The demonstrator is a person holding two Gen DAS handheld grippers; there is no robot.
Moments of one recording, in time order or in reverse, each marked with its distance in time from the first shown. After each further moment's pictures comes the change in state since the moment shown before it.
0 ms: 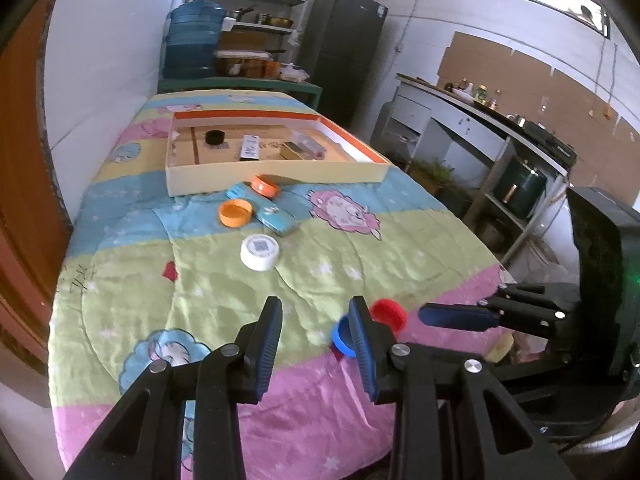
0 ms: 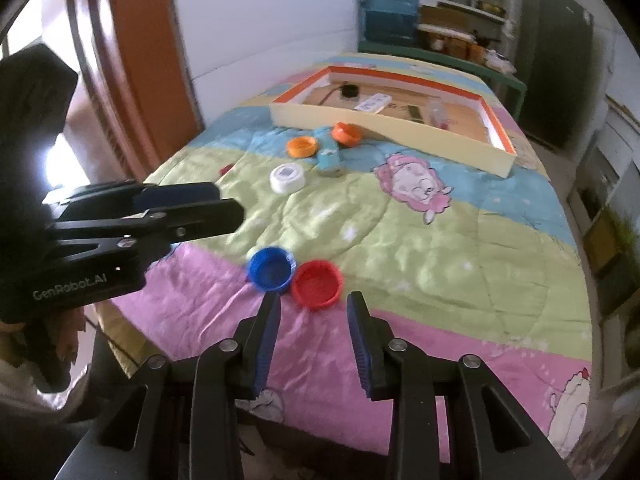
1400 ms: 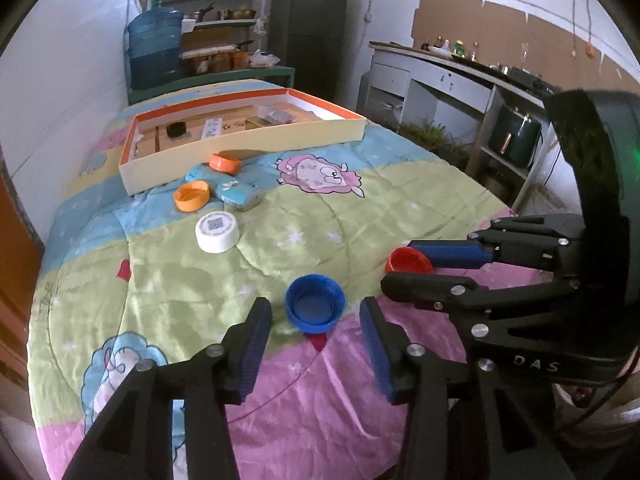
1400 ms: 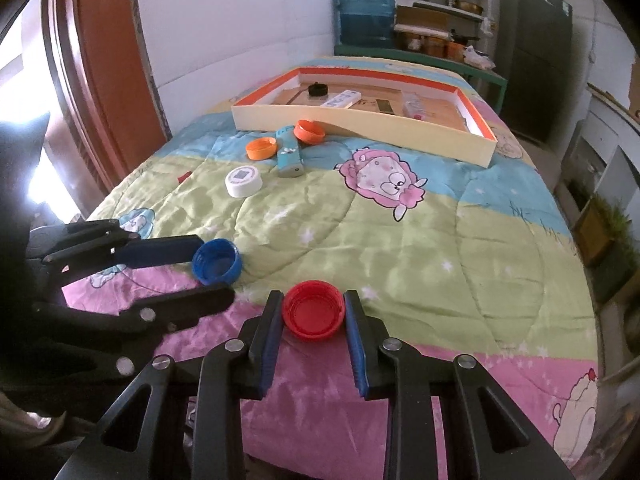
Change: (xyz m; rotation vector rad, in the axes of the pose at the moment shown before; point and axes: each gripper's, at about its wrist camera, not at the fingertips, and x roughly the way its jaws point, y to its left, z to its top) left arm 0.043 -0.025 -0.011 0.176 0.063 0.045; right arm 0.020 -0.028 -0.001 0.075 -0.052 -0.048
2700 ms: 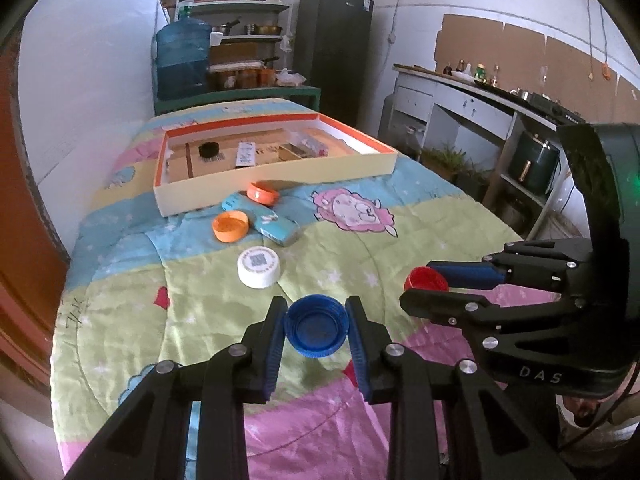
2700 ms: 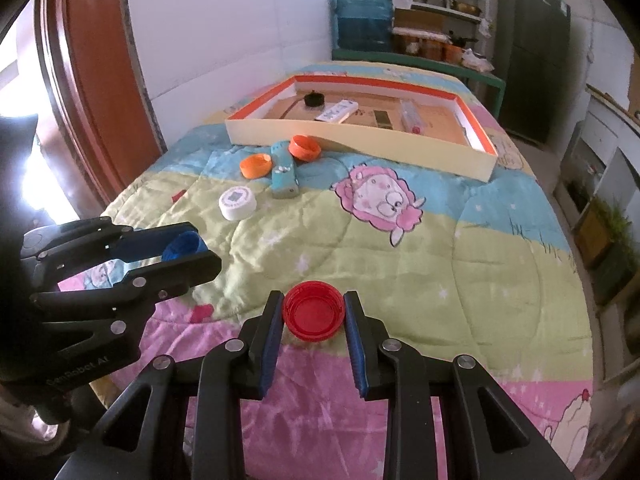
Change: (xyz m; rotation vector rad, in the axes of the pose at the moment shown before) left arm -0.014 0.024 0.015 -0.071 -0.078 0.052; right arm 0.002 -0.001 0.020 -0.004 -0.010 -0.003
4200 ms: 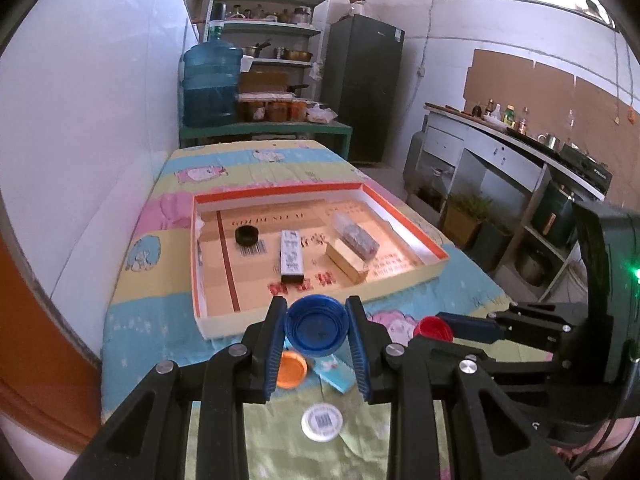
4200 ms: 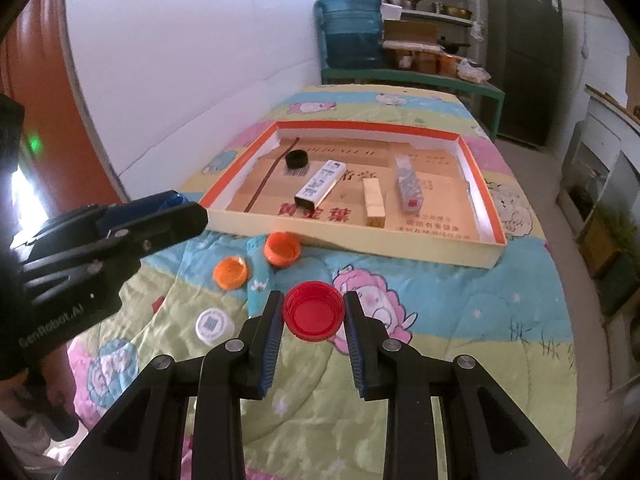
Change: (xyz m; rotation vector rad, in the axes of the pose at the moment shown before) left arm 0.012 0.046 0.101 -0.076 -0.094 0.058; right arm 0.021 -0.028 0.088 0.069 -0.041 0.012
